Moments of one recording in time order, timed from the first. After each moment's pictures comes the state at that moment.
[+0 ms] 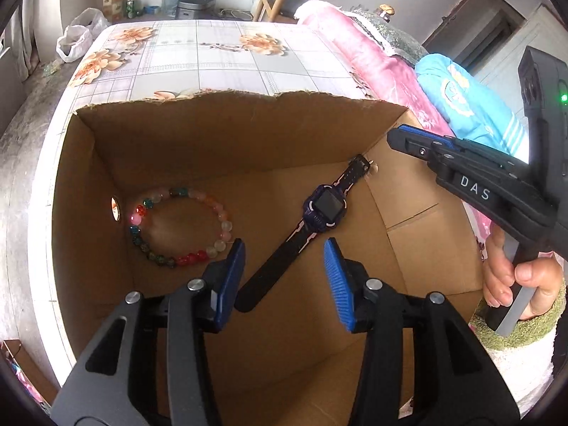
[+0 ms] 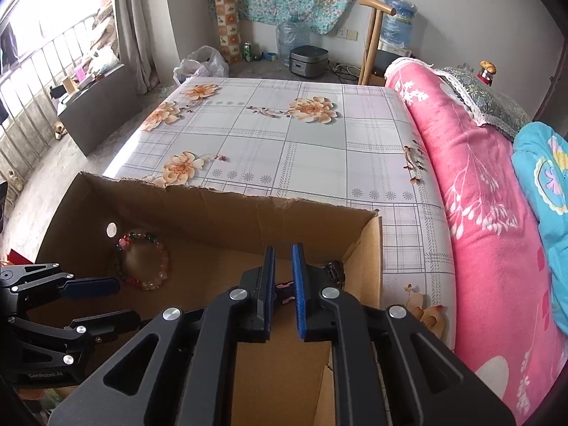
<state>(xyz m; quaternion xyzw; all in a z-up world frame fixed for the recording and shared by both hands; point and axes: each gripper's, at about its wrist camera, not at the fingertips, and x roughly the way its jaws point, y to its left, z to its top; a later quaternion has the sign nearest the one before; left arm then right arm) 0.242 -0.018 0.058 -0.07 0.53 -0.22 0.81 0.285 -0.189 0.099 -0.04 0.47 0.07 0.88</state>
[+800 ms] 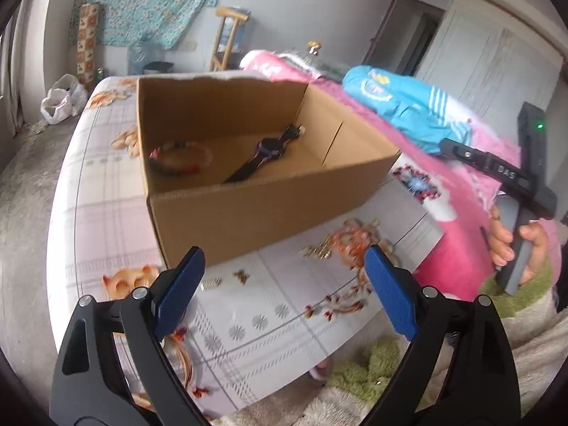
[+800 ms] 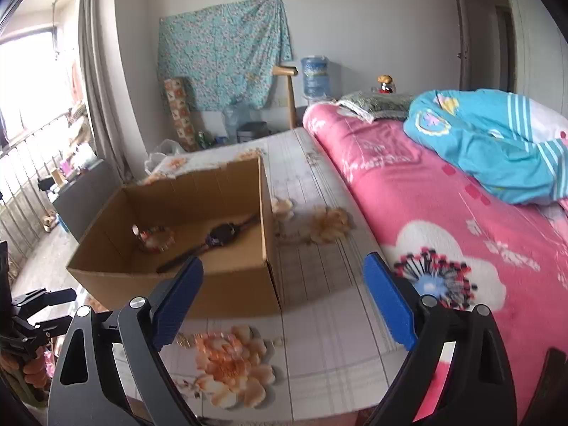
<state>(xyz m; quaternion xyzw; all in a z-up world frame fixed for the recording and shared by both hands) 0.045 0.037 0.054 -0.03 0.40 -0.30 0.87 0.028 -0.260 0.117 0.06 0.32 -0.04 0.94</state>
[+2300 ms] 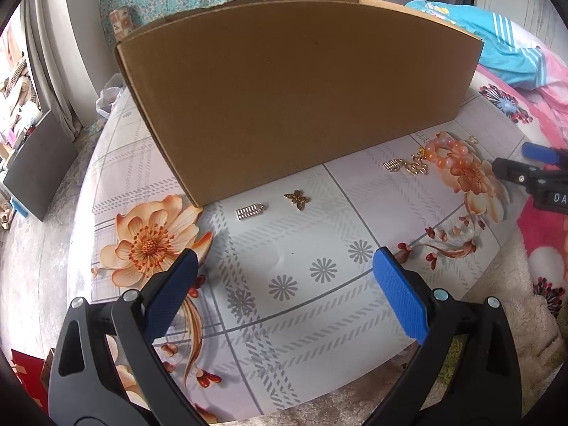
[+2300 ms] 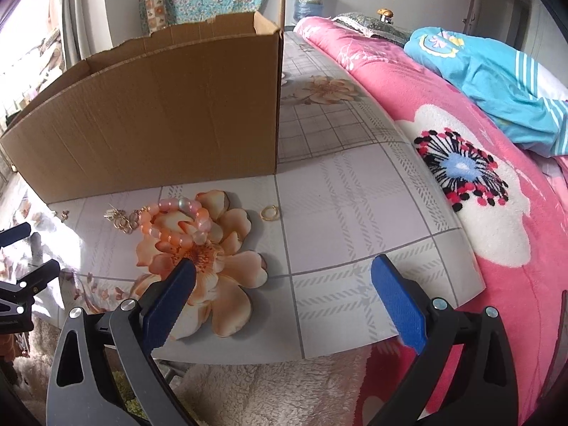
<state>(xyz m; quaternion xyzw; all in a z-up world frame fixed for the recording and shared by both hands) 0.039 0.008 -0.017 0.10 0.43 -0.16 0.88 0.024 -0.225 0.007 0.01 0.45 -0.07 0.89</state>
